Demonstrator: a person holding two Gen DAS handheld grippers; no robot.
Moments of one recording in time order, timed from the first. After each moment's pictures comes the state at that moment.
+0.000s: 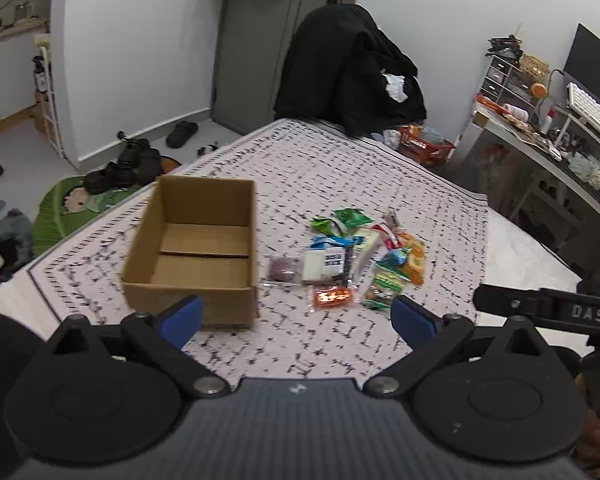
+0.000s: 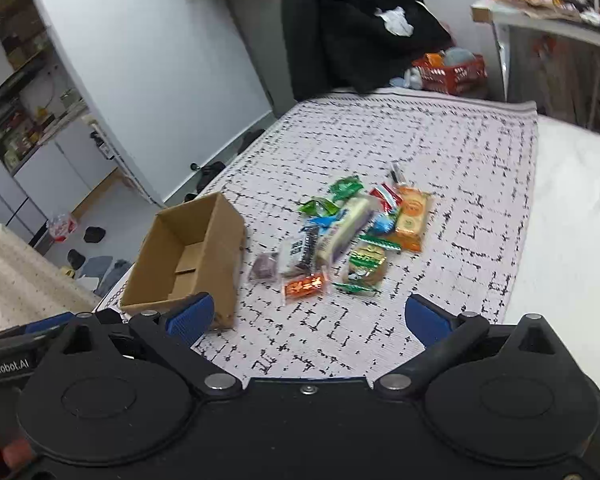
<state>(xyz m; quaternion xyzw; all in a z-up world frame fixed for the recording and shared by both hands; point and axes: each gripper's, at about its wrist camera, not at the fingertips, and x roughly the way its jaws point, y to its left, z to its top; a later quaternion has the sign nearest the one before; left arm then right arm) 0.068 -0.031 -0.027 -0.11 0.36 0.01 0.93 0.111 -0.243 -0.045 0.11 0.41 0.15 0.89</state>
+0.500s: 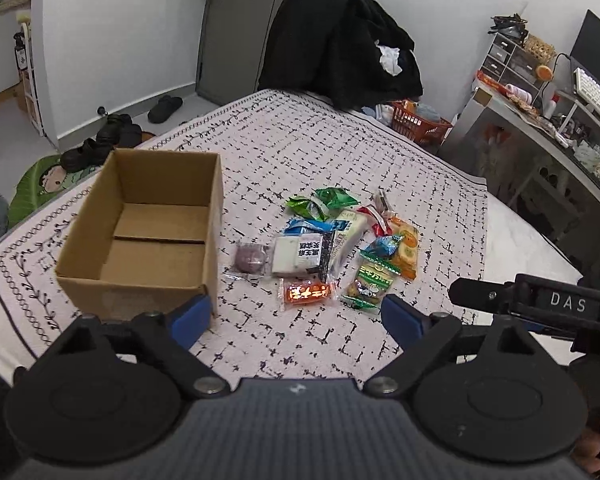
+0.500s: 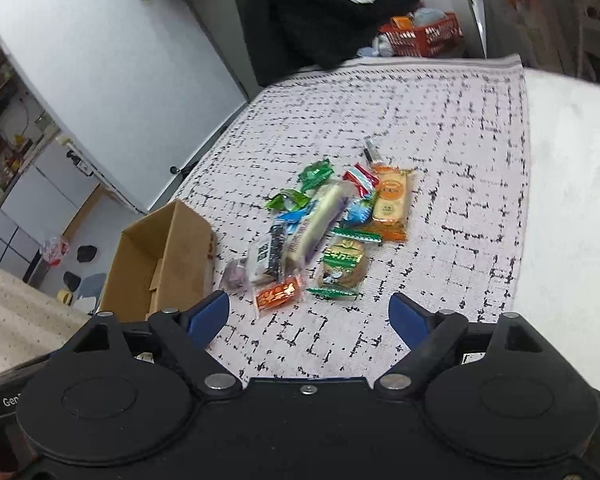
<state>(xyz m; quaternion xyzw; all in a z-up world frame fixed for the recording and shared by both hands) 0.123 -0.056 -0.065 -0.12 0.40 0.00 0.91 0.159 -0.263 -0.086 0.17 0.44 0.12 0.87</state>
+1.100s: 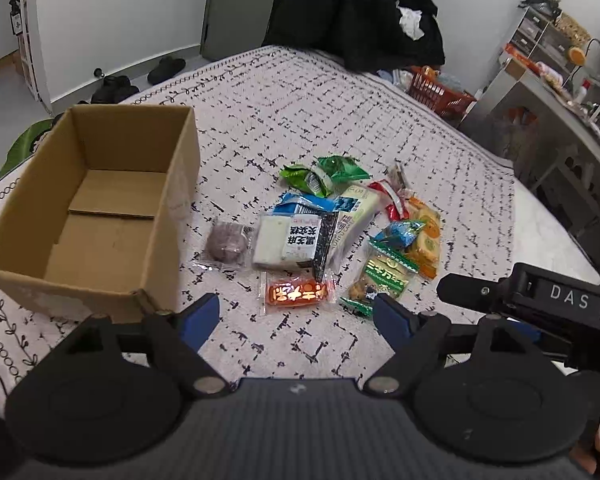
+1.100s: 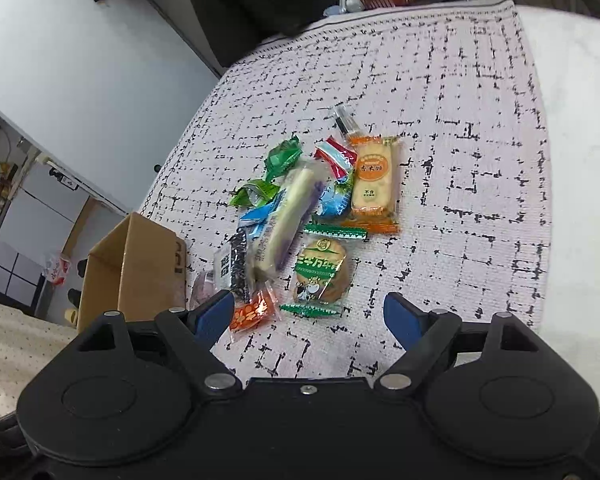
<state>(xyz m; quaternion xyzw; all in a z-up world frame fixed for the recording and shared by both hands) 0.191 -0.075 -0.121 -0.14 0.44 0.01 0.89 0.220 -0.275 -0.144 0.22 0.48 0.11 0.84</state>
